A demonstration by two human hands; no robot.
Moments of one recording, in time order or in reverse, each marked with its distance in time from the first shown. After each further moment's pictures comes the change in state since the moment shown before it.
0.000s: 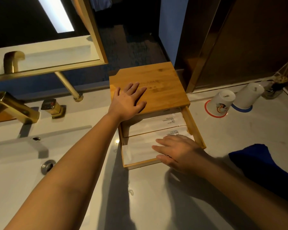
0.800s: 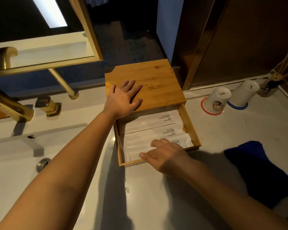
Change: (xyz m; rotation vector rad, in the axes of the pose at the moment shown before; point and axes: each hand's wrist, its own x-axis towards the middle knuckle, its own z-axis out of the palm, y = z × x) left_hand -0.001 0.002 -0.002 -0.007 0.000 -0.006; right_hand 0.008 -0.029 0.004 0.049 -0.059 0.118
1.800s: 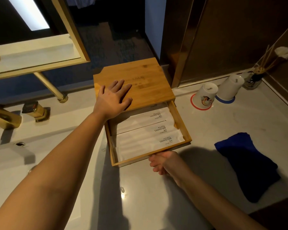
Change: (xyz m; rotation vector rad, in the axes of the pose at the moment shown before) left_hand -0.001 0.001 -0.003 -0.013 -0.020 0.004; right_hand -0.015 0.013 0.044 1.410 0.106 0.523
